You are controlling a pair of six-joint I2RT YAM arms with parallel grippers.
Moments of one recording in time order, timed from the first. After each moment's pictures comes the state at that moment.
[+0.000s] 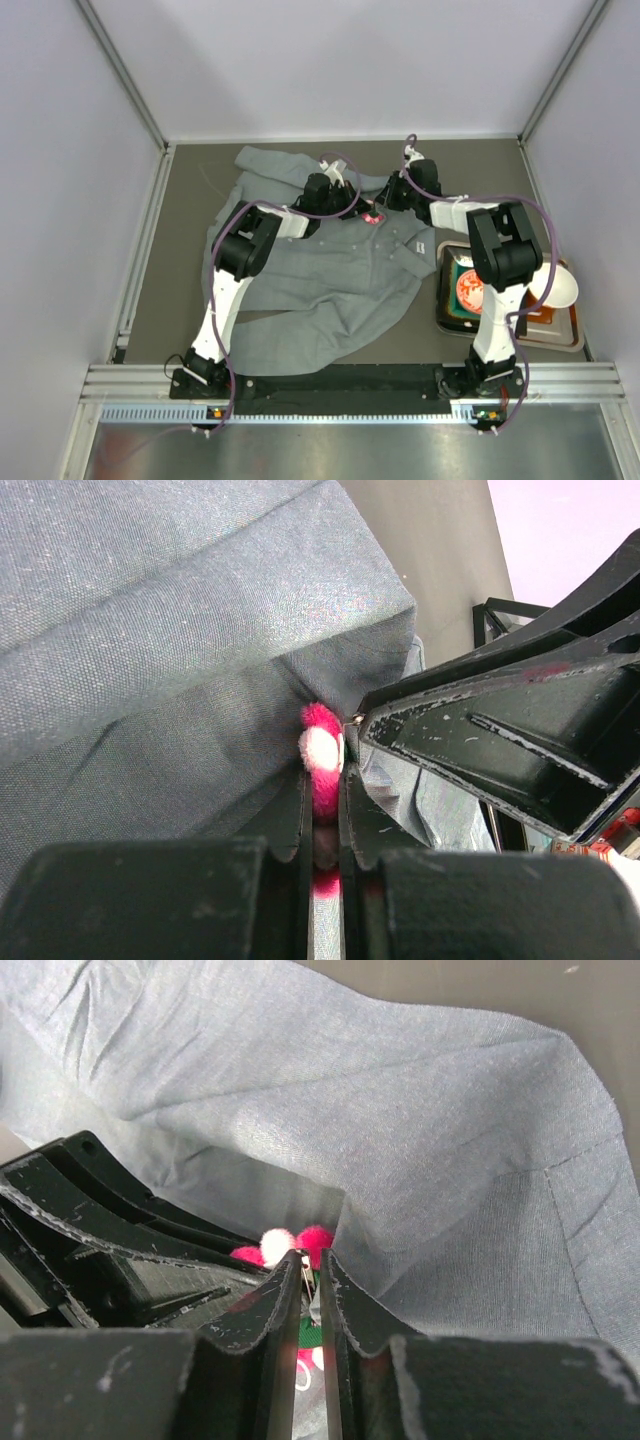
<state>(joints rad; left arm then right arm) -0.51 2.39 1.49 0.58 0.51 -0.80 0.28 2.01 1.21 0.23 -0.28 0.47</state>
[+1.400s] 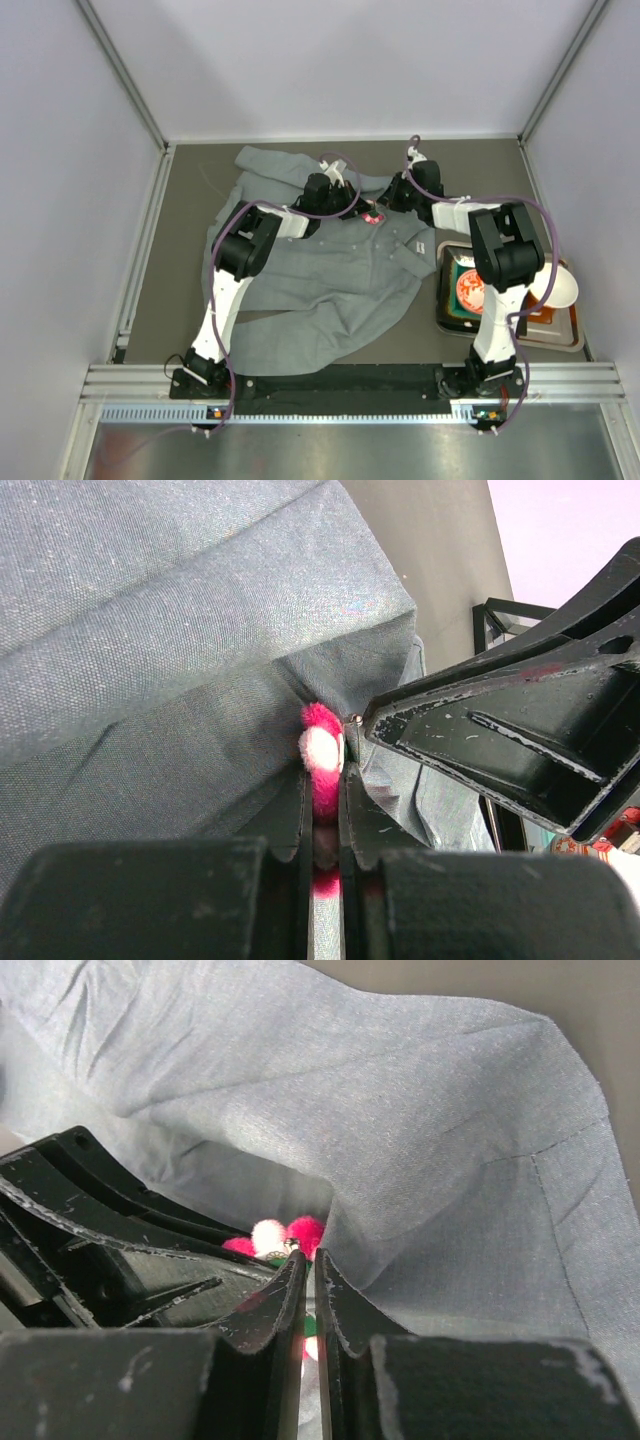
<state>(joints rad) -0.51 2.39 1.49 0.58 0.50 -0.80 0.26 2.00 1.19 0.23 -0.28 0.48</state>
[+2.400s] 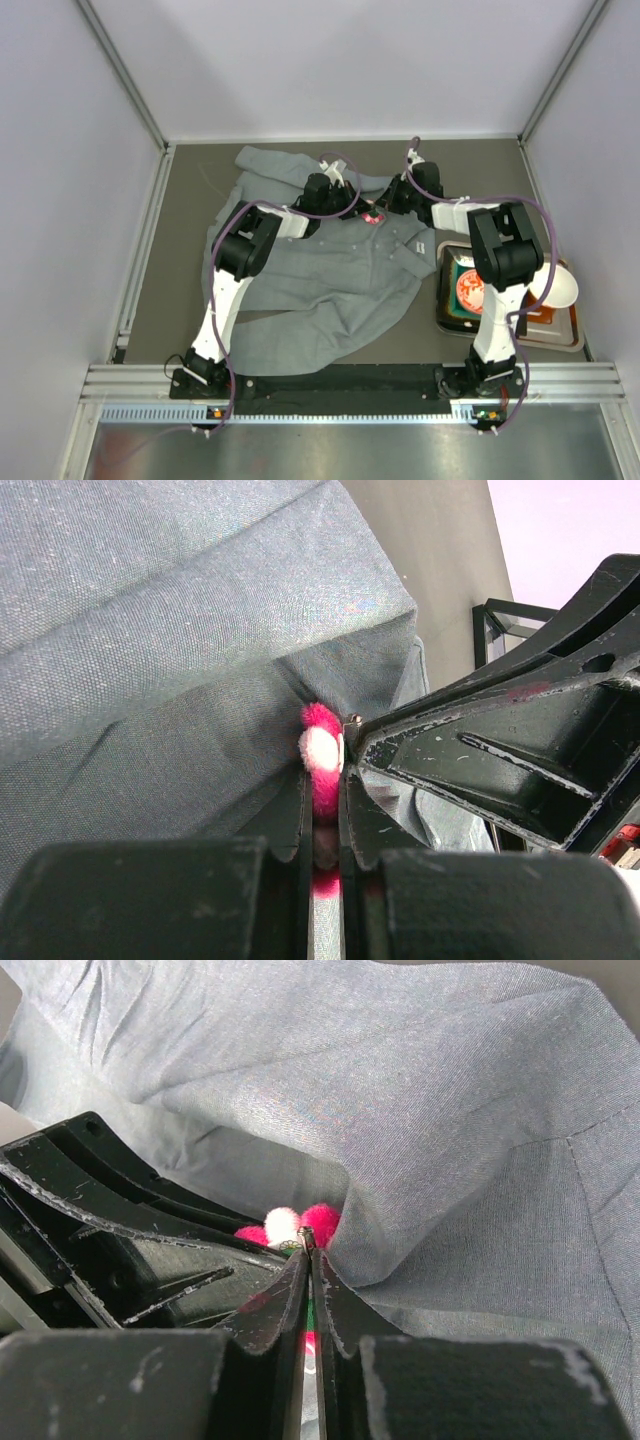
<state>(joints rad) -0.51 2.39 1.49 0.58 0.50 -0.80 0.26 2.01 1.18 0.25 -0.33 0.53</state>
